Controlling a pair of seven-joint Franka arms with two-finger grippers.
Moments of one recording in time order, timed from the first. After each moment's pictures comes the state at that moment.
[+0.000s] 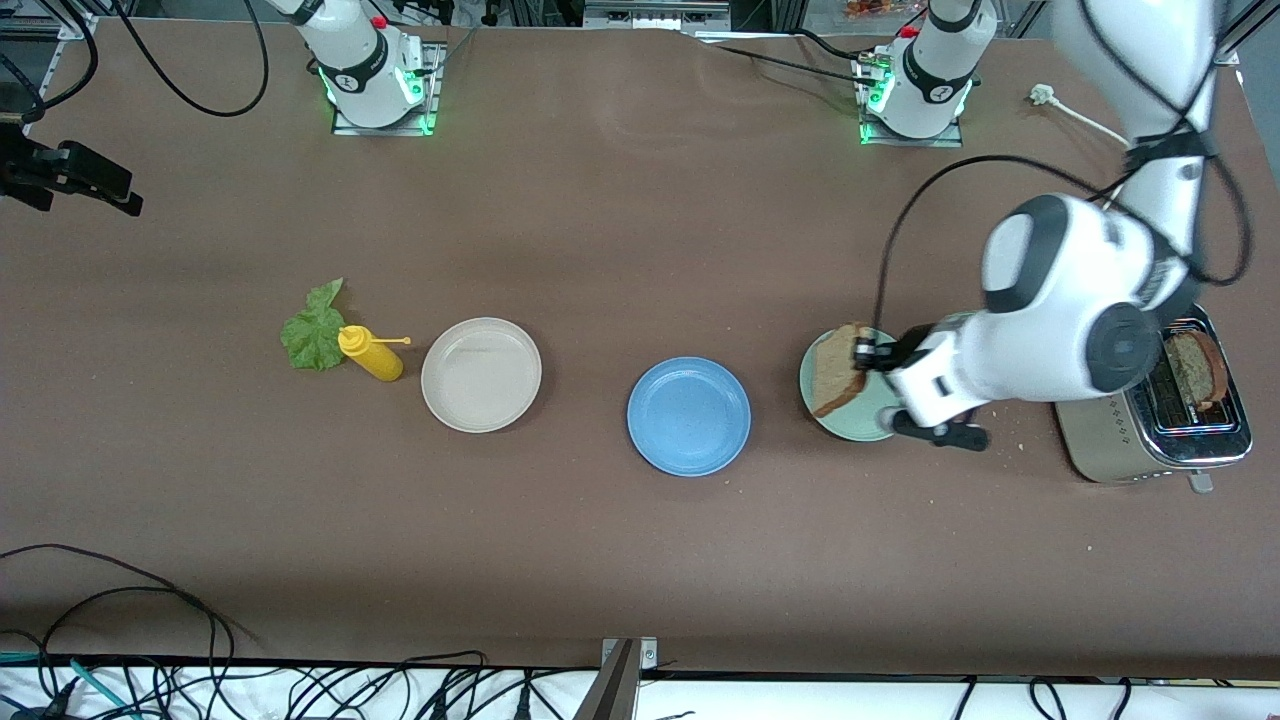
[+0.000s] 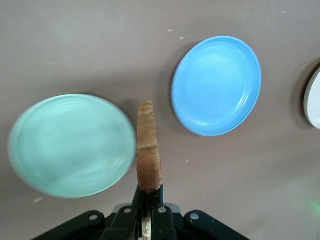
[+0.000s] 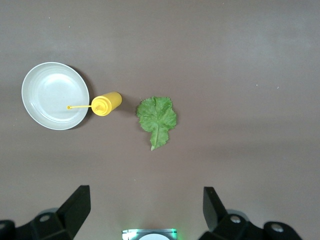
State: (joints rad) left arm -0.21 0.52 -0.05 -1.40 -0.30 1.71 -0.04; right arm 0.05 -0.03 -0.10 -1.58 -0.02 1.48 -0.01
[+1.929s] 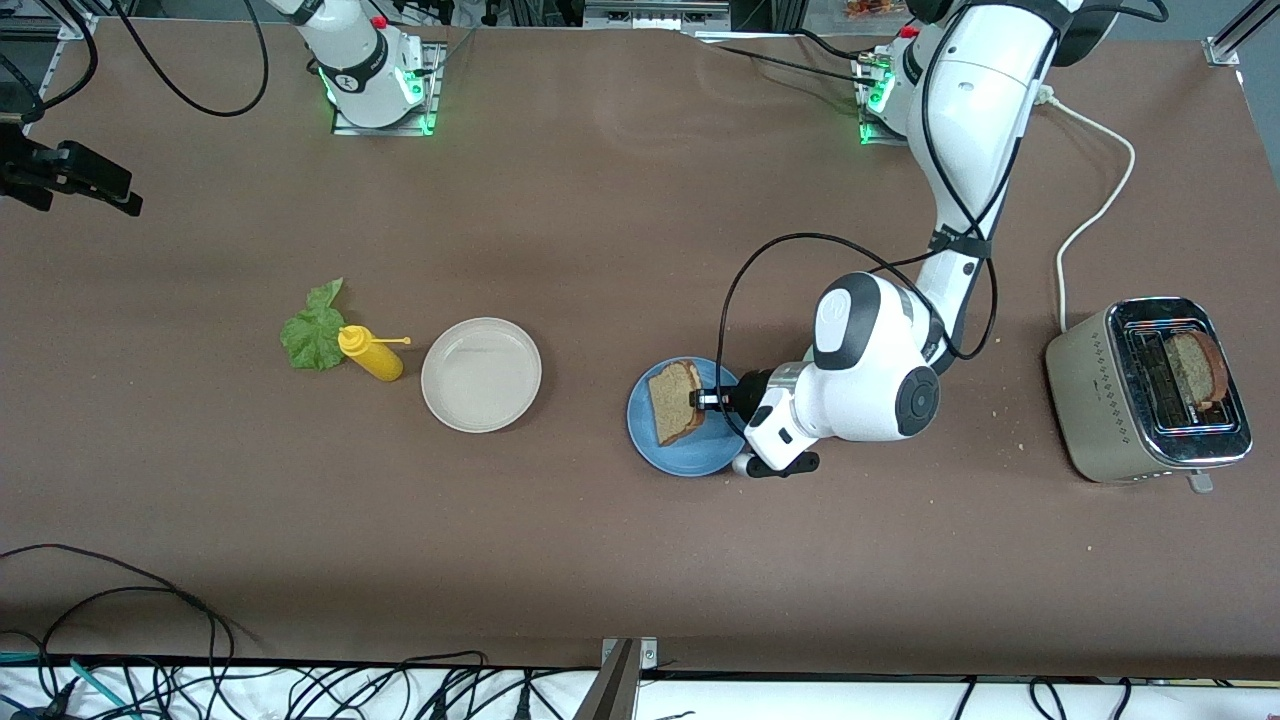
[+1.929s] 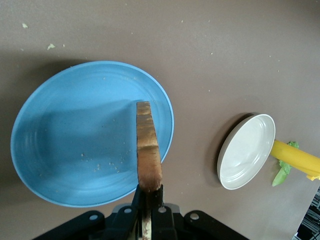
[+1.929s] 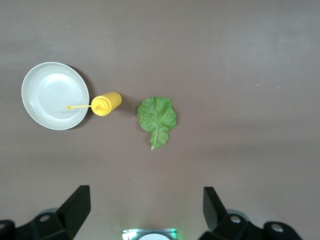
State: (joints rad) left arm -0.40 0.81 -0.01 -1.27 -0.72 2.00 -0.19; right arm 0.05 -0.03 -0.10 -1.58 -0.02 1.48 -0.01
